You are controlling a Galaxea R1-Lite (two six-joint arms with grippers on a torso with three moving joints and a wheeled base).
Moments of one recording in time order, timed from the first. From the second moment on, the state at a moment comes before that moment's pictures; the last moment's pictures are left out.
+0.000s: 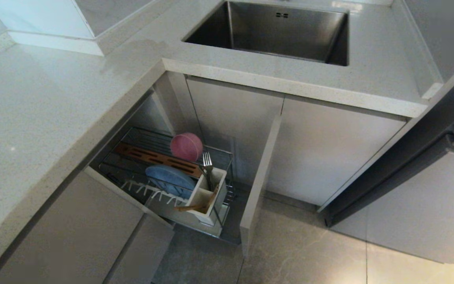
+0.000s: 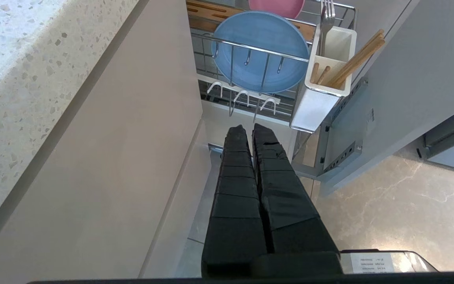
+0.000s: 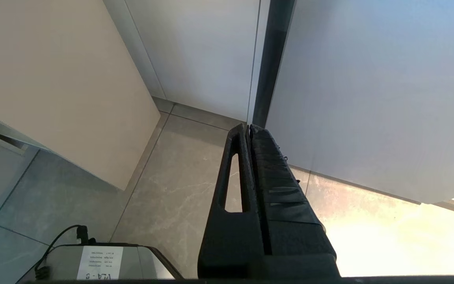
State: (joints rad) left arm -0.01 0.00 0.00 0.00 0.00 0.01; right arm 0.00 0.00 0.00 0.00 0.00 0.00
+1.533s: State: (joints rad) left arm -0.12 0.81 -1.06 0.20 -0.08 -0.46; right arm 0.00 0.00 0.00 0.00 0.00 0.00
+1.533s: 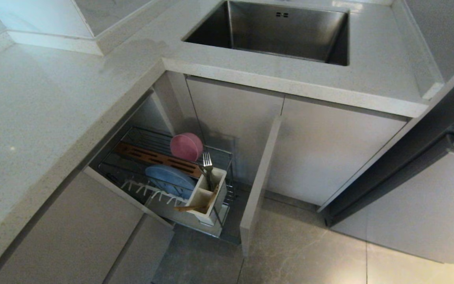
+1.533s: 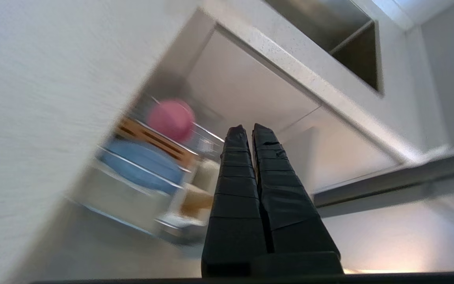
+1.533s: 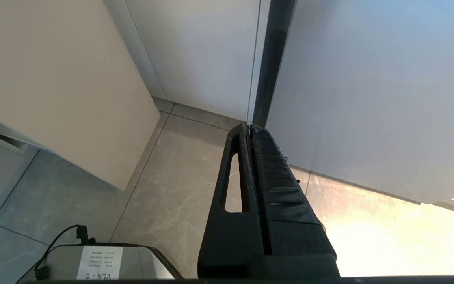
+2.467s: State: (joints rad) left arm -0.44 1.42 -1.36 0.64 0.14 -0.80; right arm 0.00 0.00 0.00 0.00 0.00 0.00
